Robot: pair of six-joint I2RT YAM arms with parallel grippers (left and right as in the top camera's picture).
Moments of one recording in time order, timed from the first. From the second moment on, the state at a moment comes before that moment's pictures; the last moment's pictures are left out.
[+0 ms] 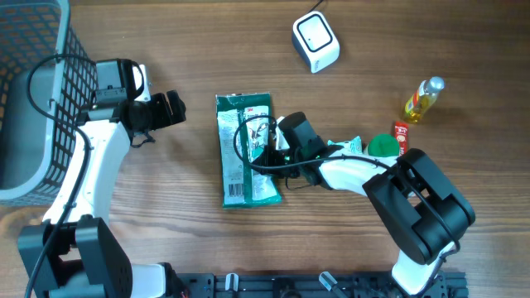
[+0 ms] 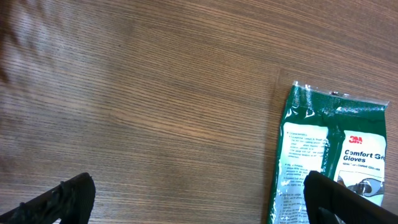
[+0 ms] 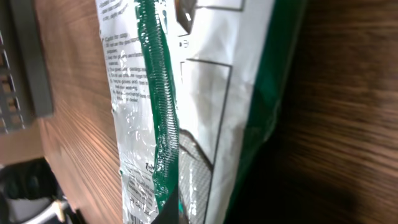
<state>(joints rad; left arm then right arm) 0.10 1.57 1.12 -0.65 0.13 -0.20 0.63 1.91 0.84 0.14 -0.52 0.77</state>
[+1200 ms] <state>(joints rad) 0.10 1.57 1.12 -0.65 0.12 -0.20 0.53 2.05 1.94 -0.55 0.40 -0.48</state>
